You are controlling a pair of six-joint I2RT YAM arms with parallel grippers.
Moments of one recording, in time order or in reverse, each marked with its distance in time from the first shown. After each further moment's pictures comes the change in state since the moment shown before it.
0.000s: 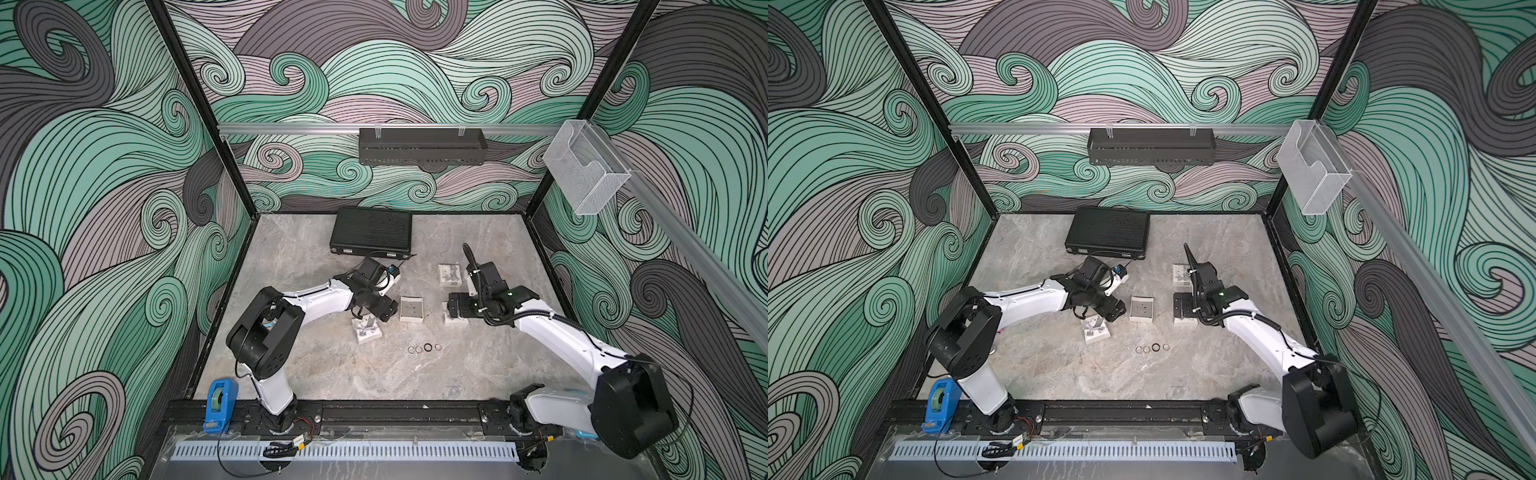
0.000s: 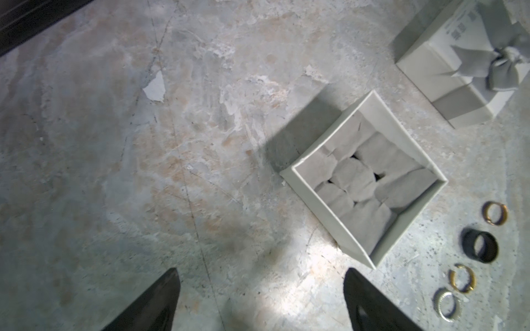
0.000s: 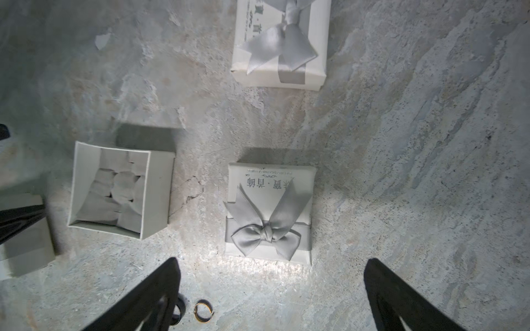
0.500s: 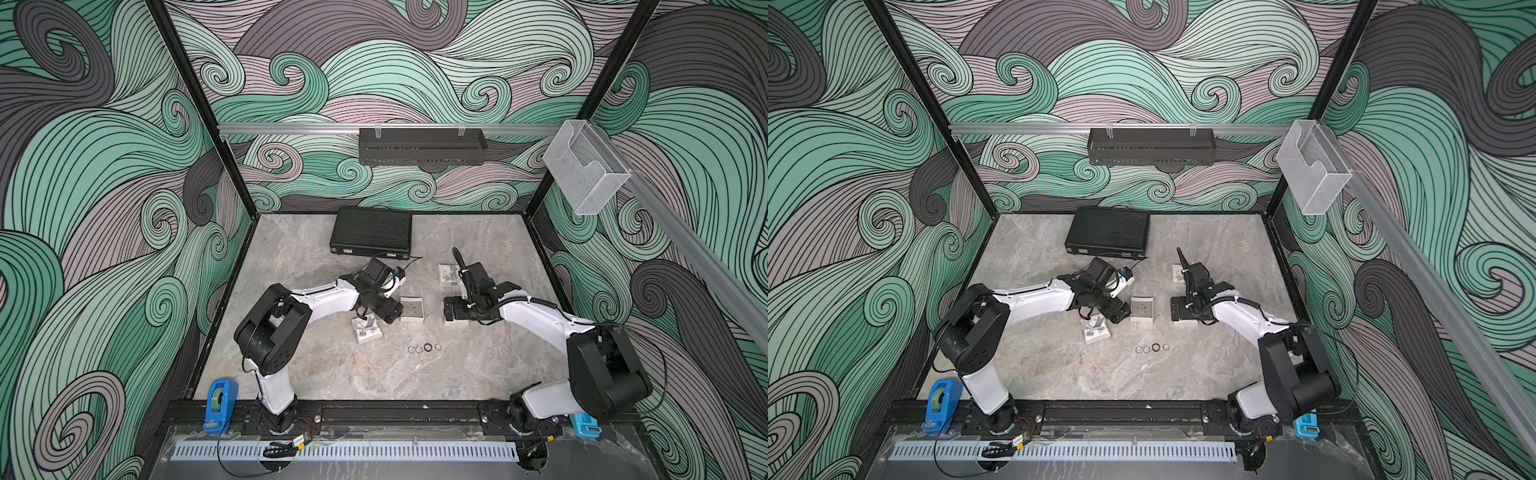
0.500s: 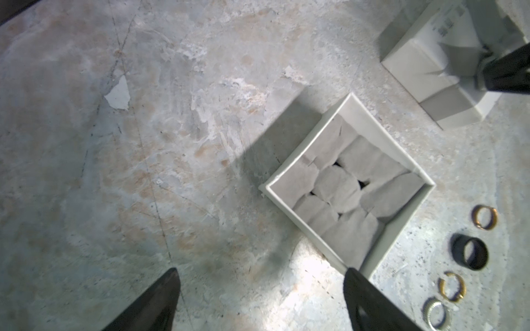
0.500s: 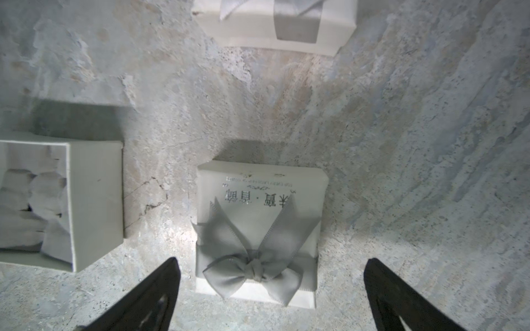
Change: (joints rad) left arm -0.030 0.042 0.031 0.005 0.014 -0.014; right arm -0.009 0.169 0.001 0.060 -0.011 -0.024
